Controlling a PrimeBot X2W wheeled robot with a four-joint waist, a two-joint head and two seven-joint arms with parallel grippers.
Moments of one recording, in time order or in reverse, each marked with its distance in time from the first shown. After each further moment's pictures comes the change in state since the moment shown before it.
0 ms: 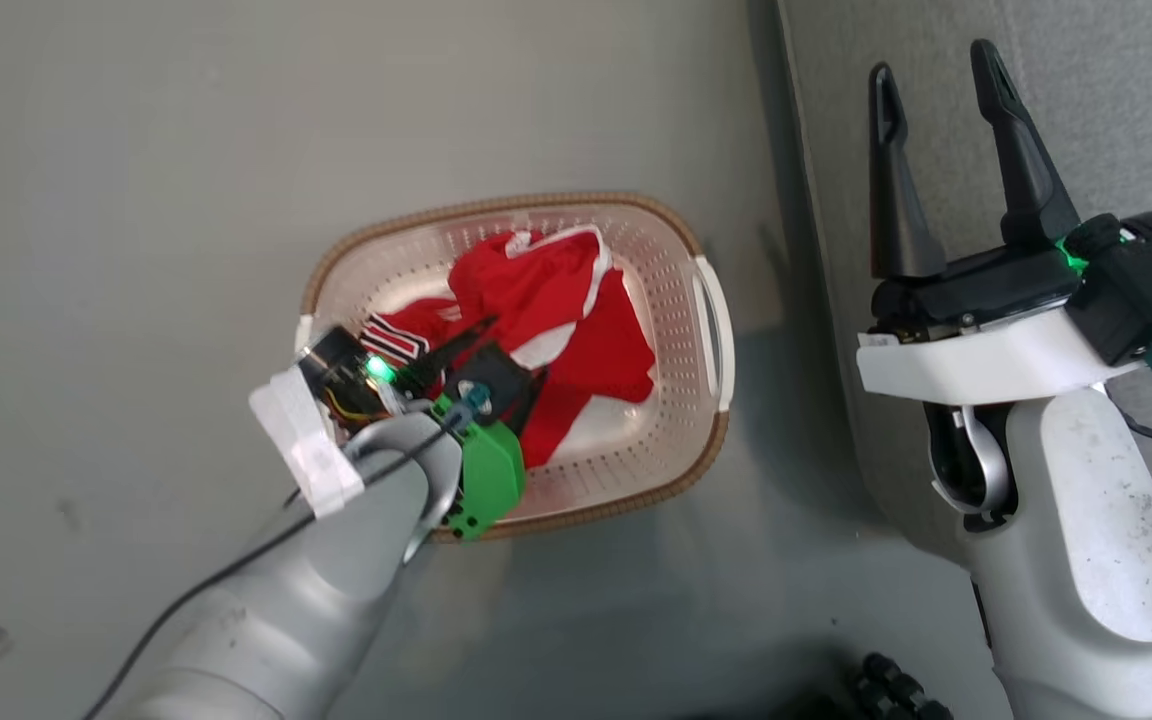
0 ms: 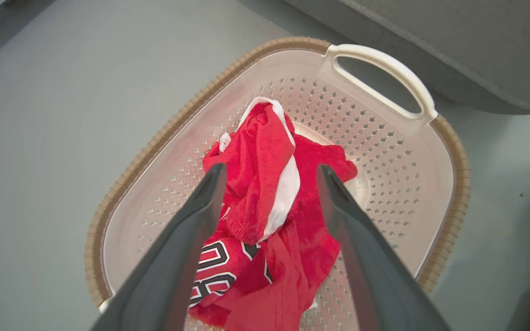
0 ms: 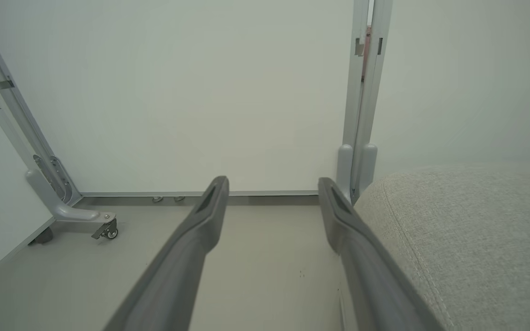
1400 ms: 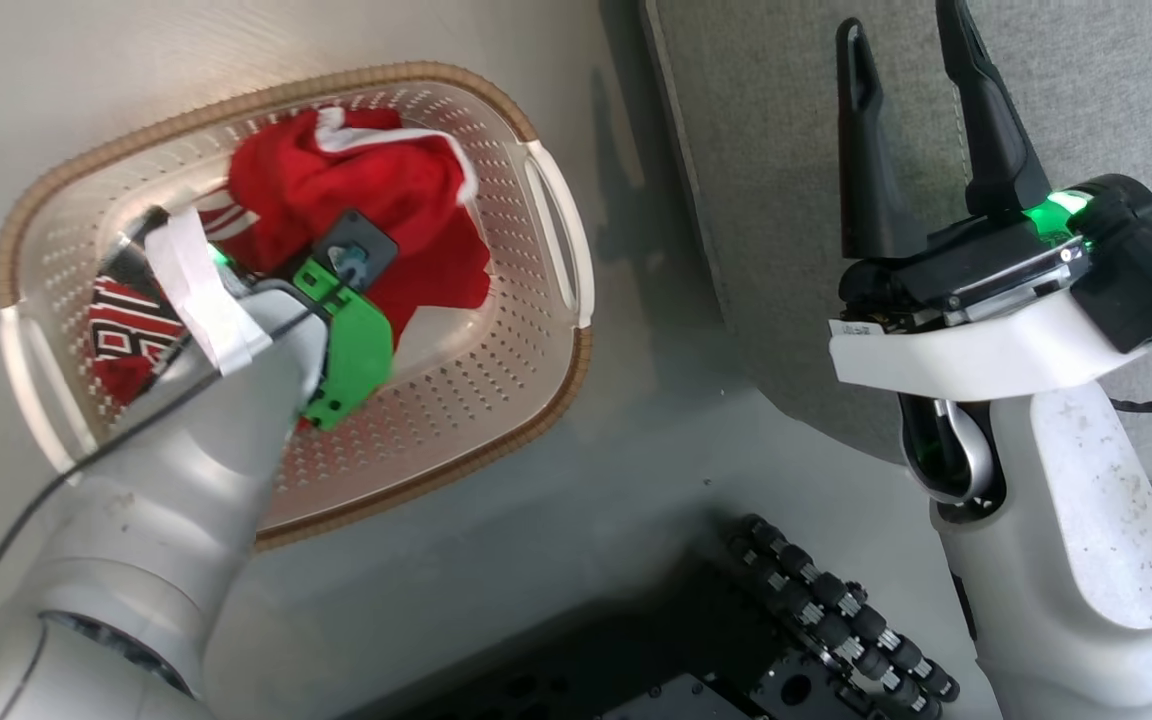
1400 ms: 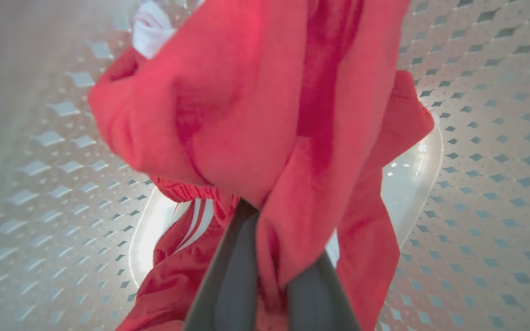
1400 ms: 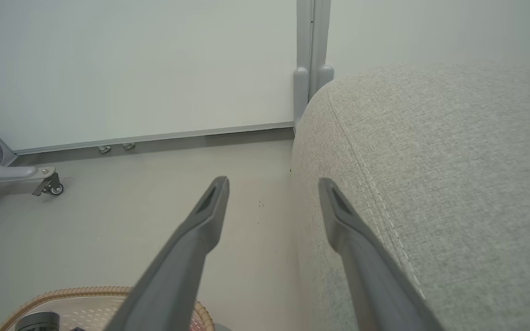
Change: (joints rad) left arm -0.269 0.083 -0.072 0.262 -0.008 0.056 0.149; right arm -0.046 0.001 0.077 -0.052 0.133 0.000 -0.005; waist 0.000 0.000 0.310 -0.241
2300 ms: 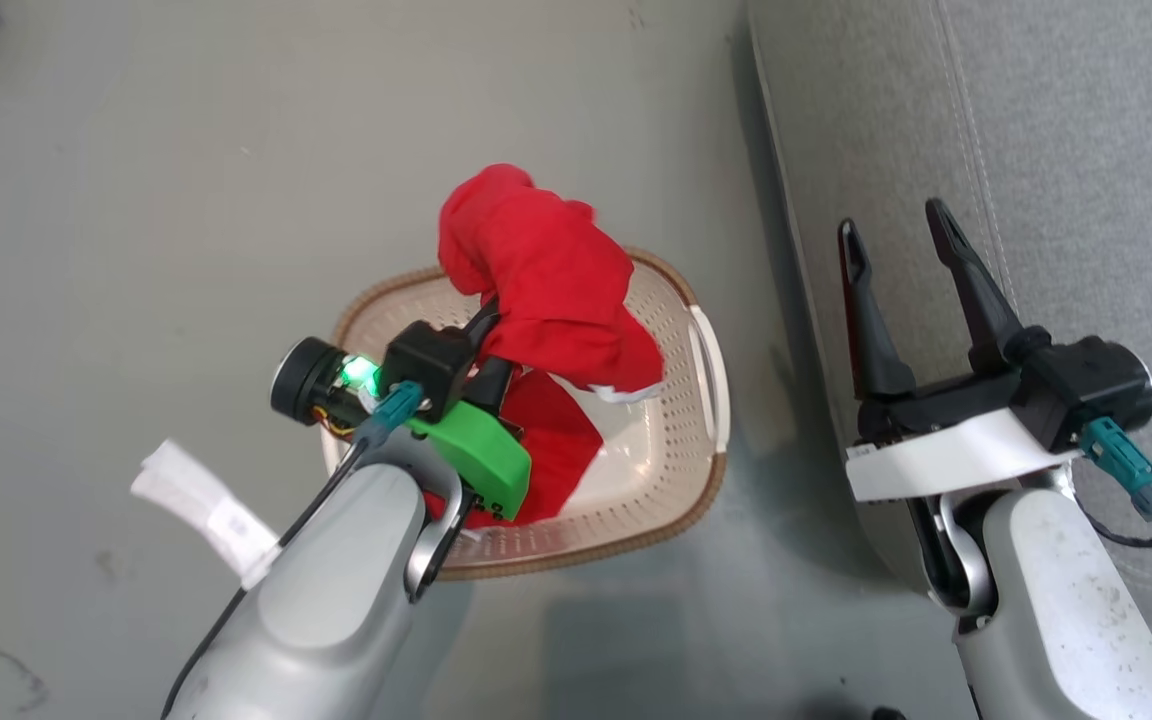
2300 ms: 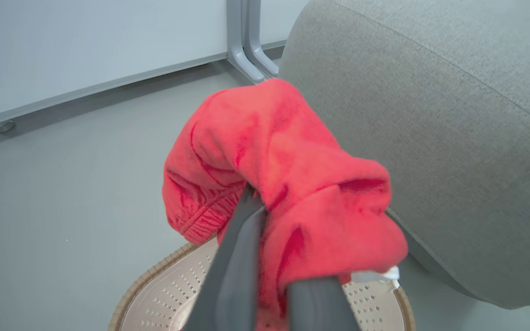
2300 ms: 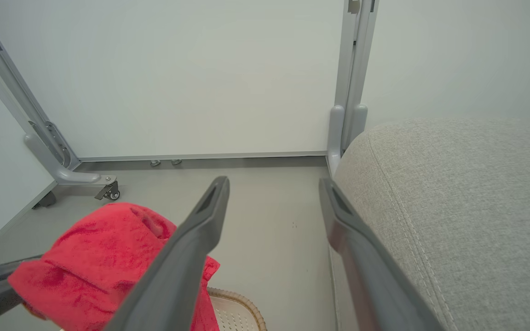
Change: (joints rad) left arm 0.428 -0.038 0.222 -0.659 -0.207 0.022 -0.195; right arm 0.209 0.002 -0.078 0.108 -0.159 0.000 0.025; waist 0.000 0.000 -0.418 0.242
